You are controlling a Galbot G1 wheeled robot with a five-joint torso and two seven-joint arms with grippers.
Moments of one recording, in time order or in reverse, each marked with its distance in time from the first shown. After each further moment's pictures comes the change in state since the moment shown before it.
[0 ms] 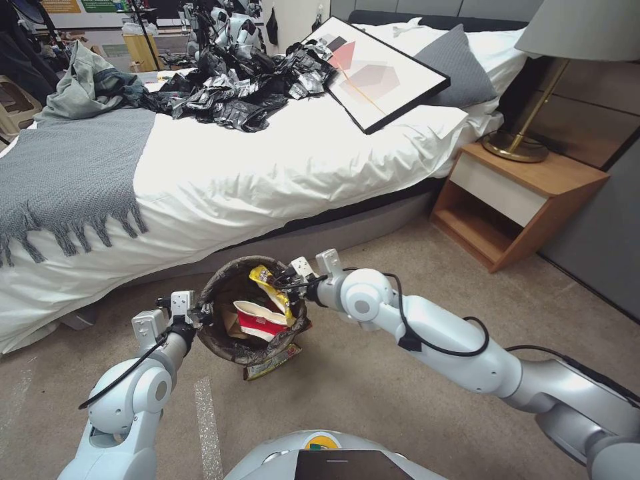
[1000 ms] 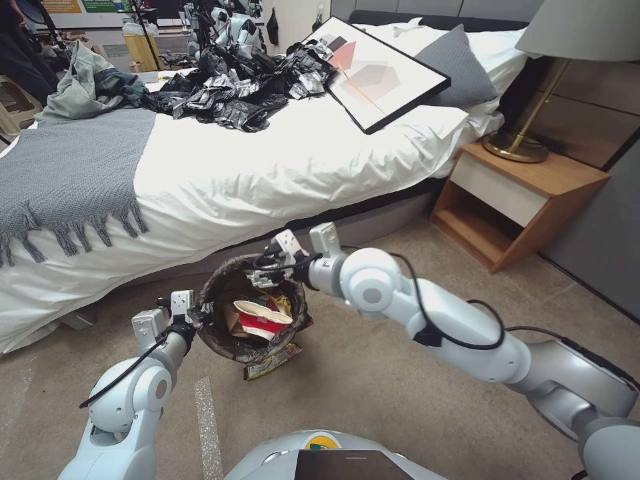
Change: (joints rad) left arm -0.006 -0.003 0.002 0.010 0.000 0.000 0.005; right arm 0.112 -0.036 0.103 0.250 0.108 0.000 0.084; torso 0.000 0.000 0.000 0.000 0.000
